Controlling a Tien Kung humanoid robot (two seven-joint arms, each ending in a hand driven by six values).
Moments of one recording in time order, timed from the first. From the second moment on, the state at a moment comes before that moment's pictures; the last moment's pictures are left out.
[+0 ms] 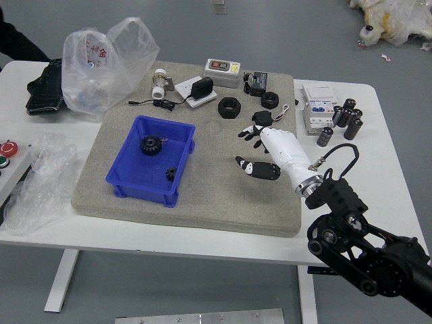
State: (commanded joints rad) left arm -0.10 0.20 -0.85 -0.33 0.80 0.07 0.28; right arm 0.44 -0.26 0.71 1.39 -1.94 -0.34 -0.19
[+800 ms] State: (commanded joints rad) left arm -0.11 0.21 -0.88 -0.33 0.84 0.07 0.29; right arm 0.96 -0.06 0.28 1.15 -1.91 -0.15 -0.26
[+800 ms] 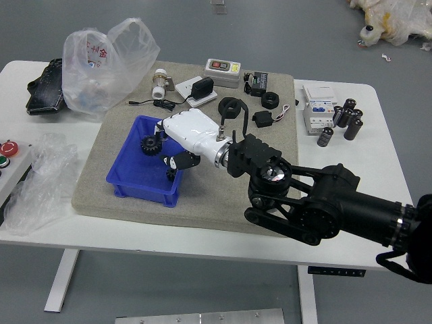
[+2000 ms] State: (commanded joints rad) left arm -0.12 0.21 -0.82 -0.32 0.77 0.08 0.25; right arm 0.52 -0.28 0.75 1.45 -1.49 -0.39 -0.02
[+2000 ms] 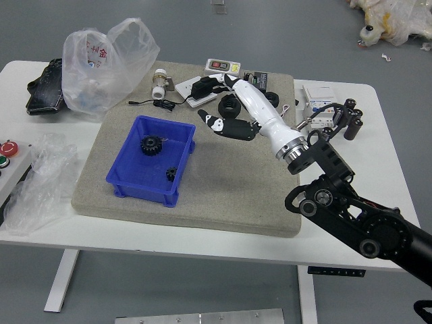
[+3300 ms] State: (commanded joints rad) left arm -0.12 0.21 -0.82 -0.32 0.77 0.08 0.25; right arm 0.28 -0.28 0.86 1.41 -0.87 -0.18 0.26
